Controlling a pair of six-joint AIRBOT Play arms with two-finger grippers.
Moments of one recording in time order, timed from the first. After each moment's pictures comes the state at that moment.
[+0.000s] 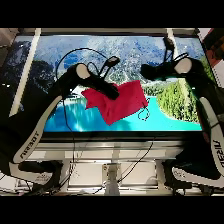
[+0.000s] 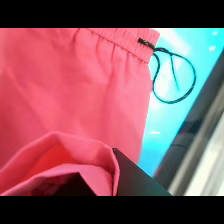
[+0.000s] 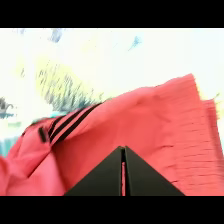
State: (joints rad) left arm -0.55 -1.60 1.53 0.97 -1.07 -1.03; right arm 0.16 -1.34 1.35 -1.24 0.94 1.70
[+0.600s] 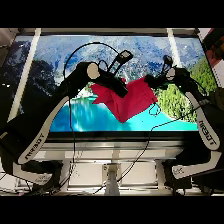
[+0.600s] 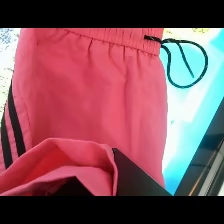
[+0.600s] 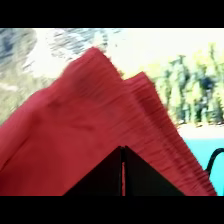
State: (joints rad) left arm -0.63 -1.62 1.63 1.07 -1.00 -1.05; right arm 0.08 -1.61 1.31 -1.41 0.83 1.89
